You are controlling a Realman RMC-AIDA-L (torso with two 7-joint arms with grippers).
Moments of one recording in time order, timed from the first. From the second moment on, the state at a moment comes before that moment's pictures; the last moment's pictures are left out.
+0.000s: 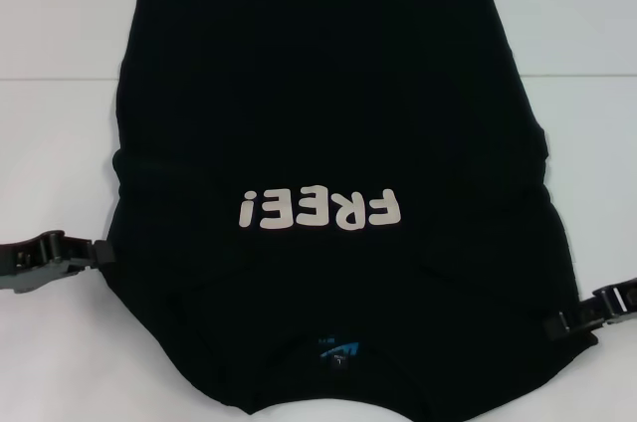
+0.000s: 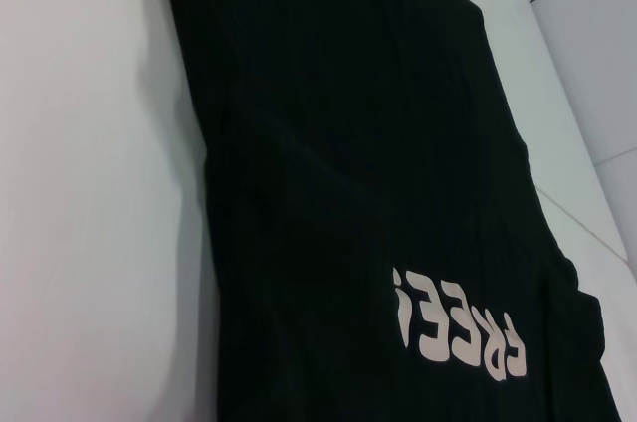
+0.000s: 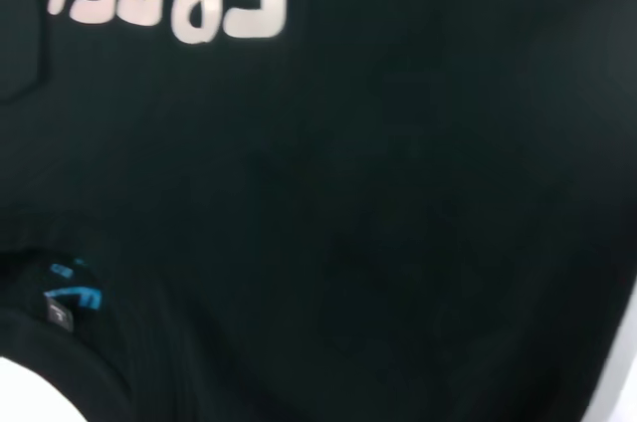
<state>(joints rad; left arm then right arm) -0.47 -1.98 0.42 0.70 2.29 1.53 -2.28 0.68 1.98 -0.75 -0.75 -2.63 -1.57 2.38</state>
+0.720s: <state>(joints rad) -0.47 -1.98 0.41 0.70 2.29 1.53 -2.28 0.70 1.99 -0.76 -0.76 -2.63 -1.58 2.37</state>
